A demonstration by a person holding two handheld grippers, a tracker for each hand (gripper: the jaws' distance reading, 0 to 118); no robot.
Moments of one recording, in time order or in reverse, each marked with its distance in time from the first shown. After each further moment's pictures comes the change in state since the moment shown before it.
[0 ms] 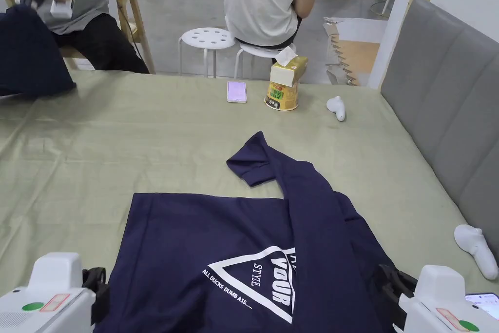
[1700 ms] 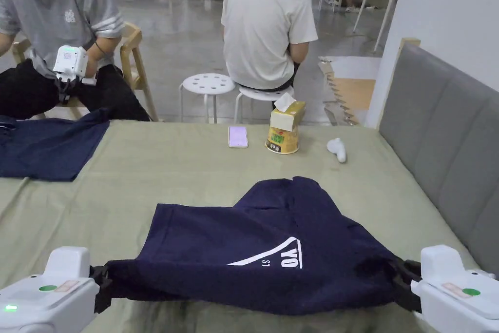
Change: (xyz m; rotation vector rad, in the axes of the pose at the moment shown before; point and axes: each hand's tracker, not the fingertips) left arm -0.030 0.056 -0.042 -0.005 -0.007 -0.051; right arm 0.029 0.055 -0.044 -0.074 0.043 0.232
